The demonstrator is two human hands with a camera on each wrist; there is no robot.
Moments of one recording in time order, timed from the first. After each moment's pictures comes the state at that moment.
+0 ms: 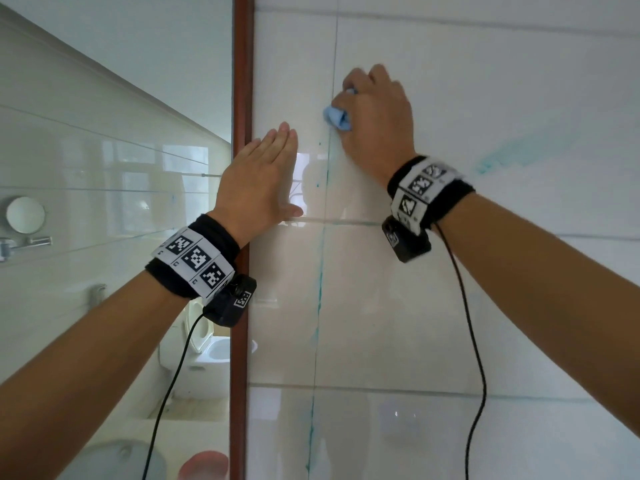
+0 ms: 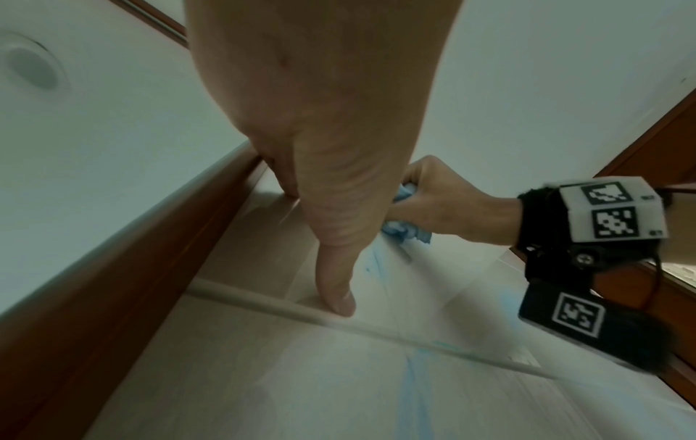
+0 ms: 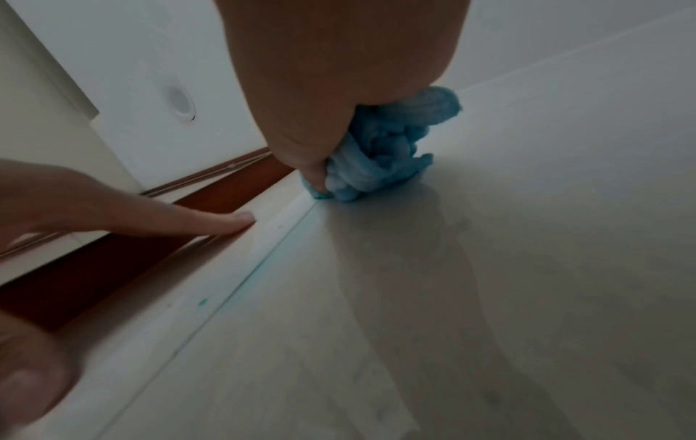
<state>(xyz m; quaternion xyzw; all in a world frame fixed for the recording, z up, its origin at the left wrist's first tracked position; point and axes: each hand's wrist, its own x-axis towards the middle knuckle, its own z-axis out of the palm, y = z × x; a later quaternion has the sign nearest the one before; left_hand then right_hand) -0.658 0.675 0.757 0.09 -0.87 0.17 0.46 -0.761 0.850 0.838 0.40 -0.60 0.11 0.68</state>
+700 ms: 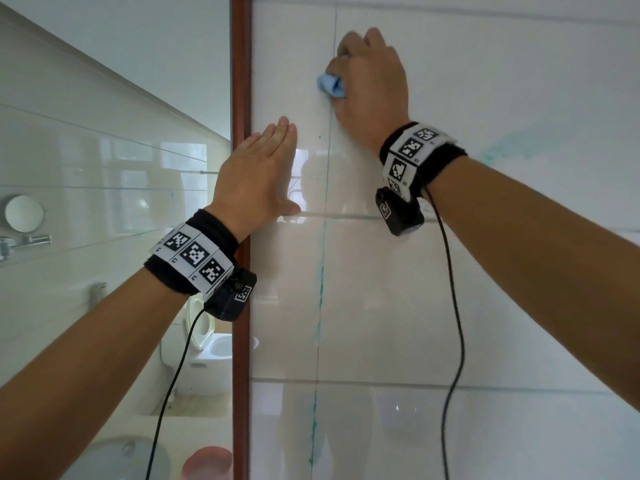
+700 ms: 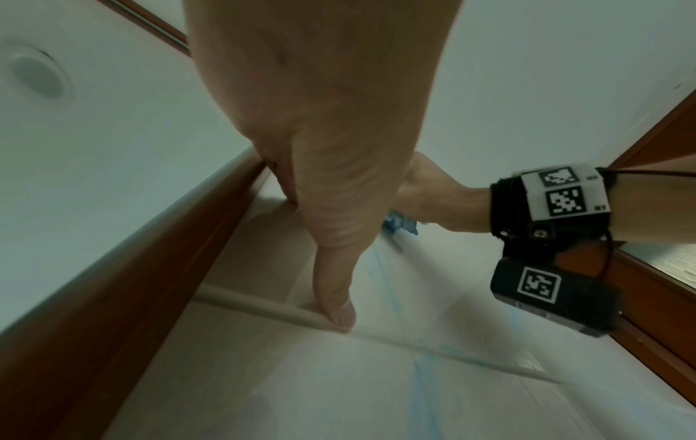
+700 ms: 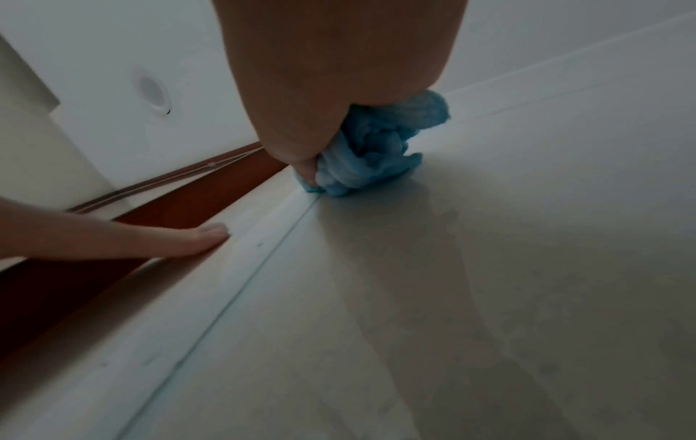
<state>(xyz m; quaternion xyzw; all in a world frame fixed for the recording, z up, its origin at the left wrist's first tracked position) -0.653 0.675 0.757 0.08 -0.87 0.16 0.46 -0.754 0.839 0.868 0.39 -0.64 0.11 0.65</state>
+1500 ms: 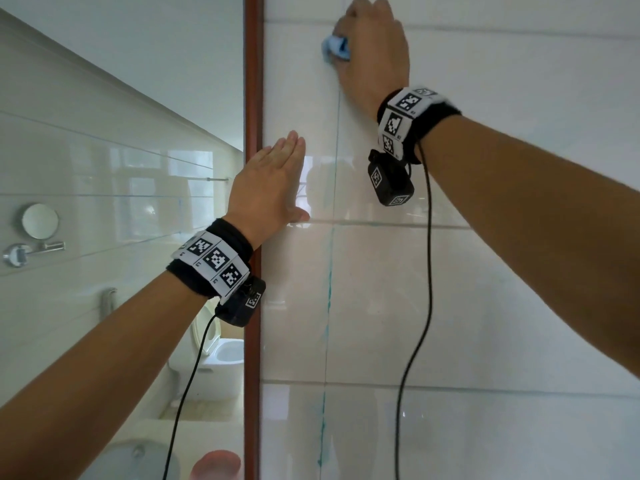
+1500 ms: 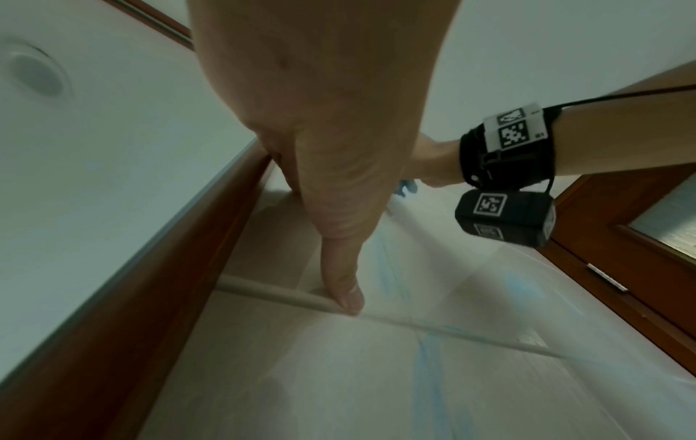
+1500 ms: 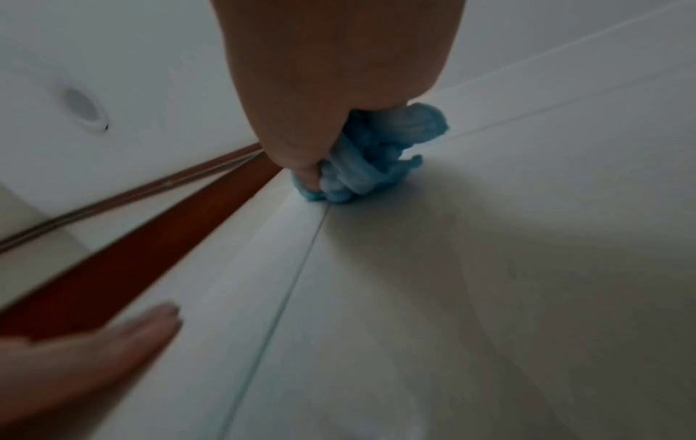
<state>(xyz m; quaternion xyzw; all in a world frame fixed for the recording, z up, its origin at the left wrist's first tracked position) -0.646 0.681 0.757 0.09 -0.88 0.14 0.45 -0.738 0.831 0.921 0.36 -0.63 0.16 0.67</state>
